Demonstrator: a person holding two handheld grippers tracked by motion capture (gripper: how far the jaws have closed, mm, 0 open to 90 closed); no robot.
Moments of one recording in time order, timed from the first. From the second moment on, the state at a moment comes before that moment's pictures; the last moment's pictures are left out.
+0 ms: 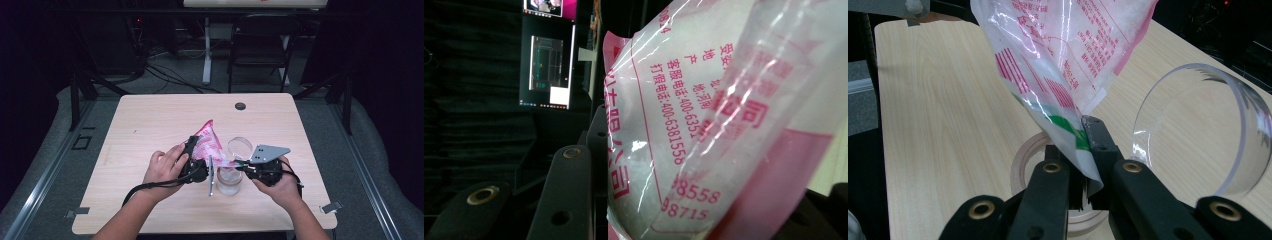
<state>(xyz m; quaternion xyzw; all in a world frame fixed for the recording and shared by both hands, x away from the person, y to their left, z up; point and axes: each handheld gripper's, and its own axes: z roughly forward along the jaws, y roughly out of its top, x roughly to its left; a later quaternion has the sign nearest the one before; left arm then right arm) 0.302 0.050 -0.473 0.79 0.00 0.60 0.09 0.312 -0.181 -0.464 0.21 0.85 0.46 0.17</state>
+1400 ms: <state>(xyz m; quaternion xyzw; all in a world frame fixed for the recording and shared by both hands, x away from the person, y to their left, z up) 0.300 0.049 -0.470 0.79 0.00 0.61 0.09 0.311 -0.181 -0.464 0.21 0.85 0.46 0.17</state>
